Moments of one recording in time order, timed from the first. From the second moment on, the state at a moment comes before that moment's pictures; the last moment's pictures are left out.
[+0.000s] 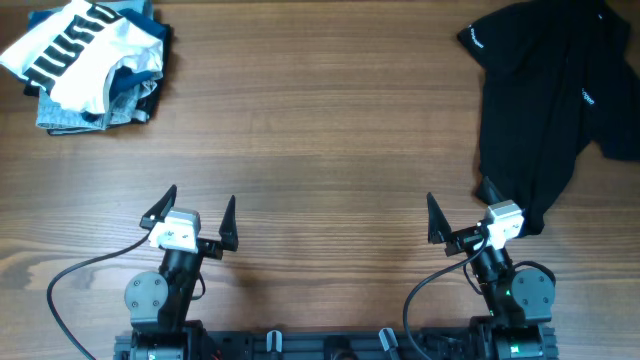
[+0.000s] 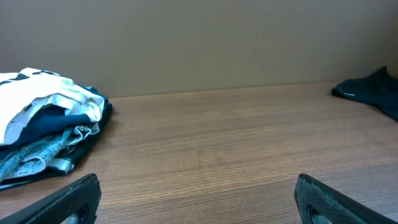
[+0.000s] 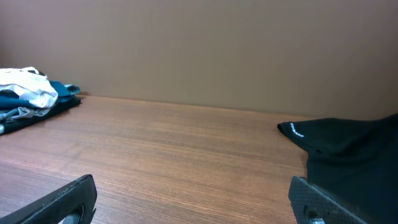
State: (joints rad) left arm 0.03 0.01 0.01 -0.06 0.22 0.00; right arm 0.05 0.02 0.01 0.01 -0.22 0.01
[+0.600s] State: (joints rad) left arm 0.03 0.01 0.01 -0.06 0.22 0.00; right arm 0.05 0.02 0.01 0.01 -0.22 0.01
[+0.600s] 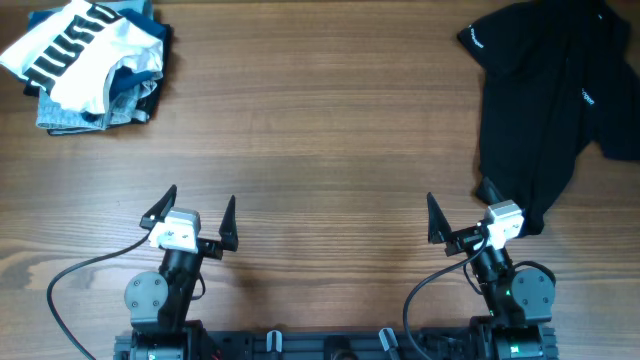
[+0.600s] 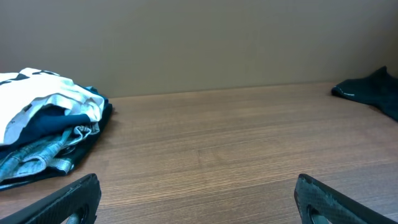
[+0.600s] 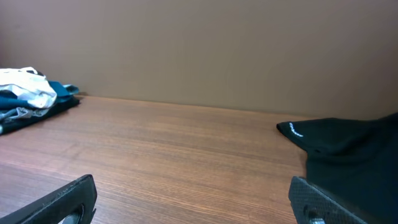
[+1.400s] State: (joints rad) left arm 0.03 0.83 0.77 -0.35 0.23 -0.11; right arm 0.05 0.77 0.64 -0.05 -0.18 0.01
